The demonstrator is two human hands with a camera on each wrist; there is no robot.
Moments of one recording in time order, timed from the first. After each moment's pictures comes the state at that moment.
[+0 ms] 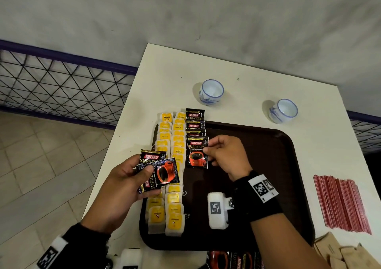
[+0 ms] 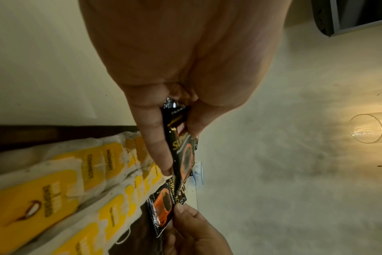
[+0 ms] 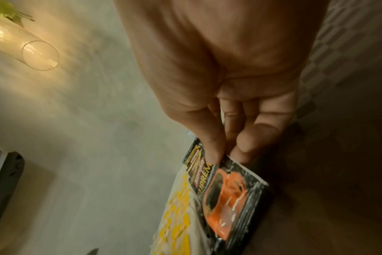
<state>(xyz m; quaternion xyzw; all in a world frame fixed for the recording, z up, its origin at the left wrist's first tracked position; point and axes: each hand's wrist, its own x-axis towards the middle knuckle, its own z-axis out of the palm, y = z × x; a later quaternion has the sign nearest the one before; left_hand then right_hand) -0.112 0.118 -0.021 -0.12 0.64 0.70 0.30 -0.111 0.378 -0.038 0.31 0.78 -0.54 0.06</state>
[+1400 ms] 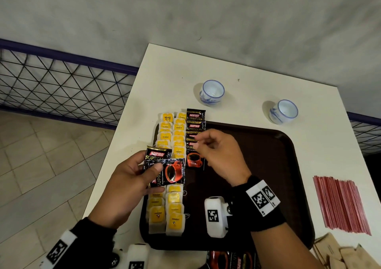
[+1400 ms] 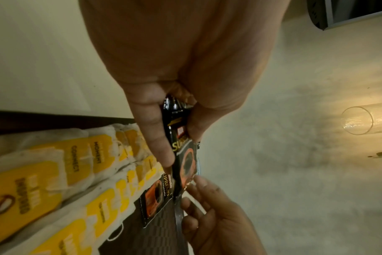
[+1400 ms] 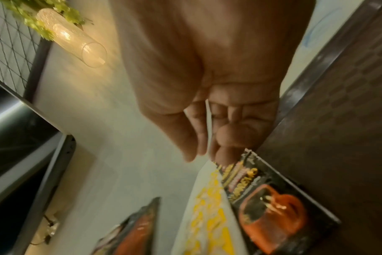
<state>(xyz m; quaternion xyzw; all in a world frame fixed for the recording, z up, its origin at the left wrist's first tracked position) -0.115 0.129 -0.022 -0.08 0.66 0.69 0.28 -0.107 0.356 -0.013 0.20 0.82 -0.53 0.02</state>
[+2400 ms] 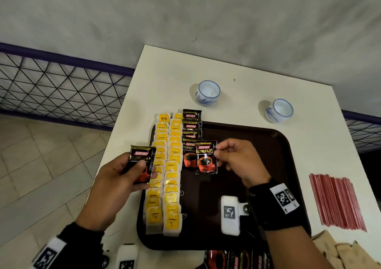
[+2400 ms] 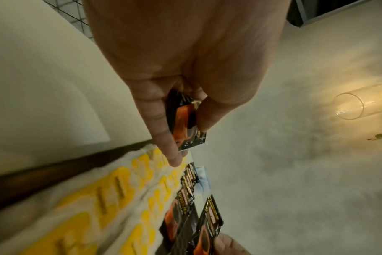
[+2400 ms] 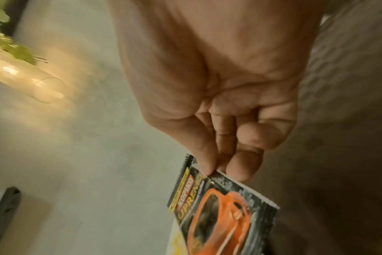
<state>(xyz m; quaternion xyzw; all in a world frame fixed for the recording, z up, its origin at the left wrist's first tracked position) -0.117 0.117 -0.021 -0.09 0.69 0.68 0.23 -0.086 0.399 -0.009 0.29 0.77 -0.56 0.07</state>
